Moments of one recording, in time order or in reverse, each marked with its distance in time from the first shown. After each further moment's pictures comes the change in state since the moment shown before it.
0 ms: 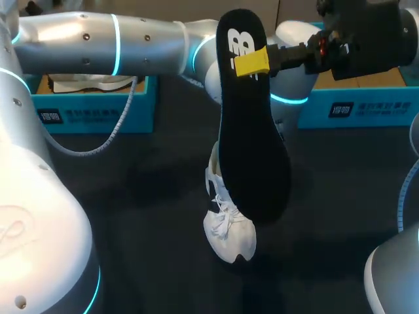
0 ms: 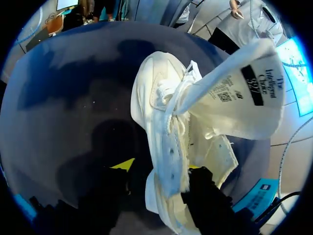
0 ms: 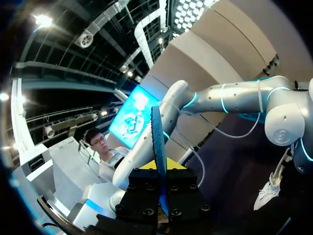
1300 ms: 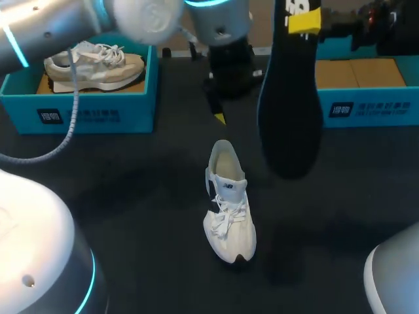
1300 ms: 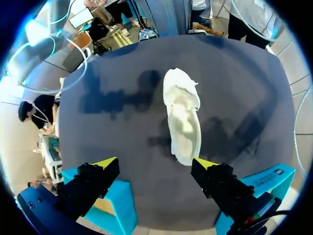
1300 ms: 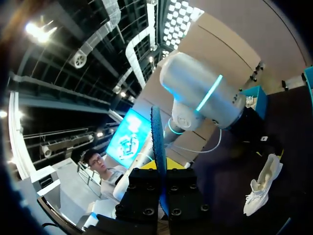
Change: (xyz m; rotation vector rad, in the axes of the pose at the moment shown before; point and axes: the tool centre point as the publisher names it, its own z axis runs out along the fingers) left arm 0.044 0.021 -0.184 -0.128 -0.495 0.088; right arm -0.050 0.052 -0.080 -0.178 -0.045 0.098
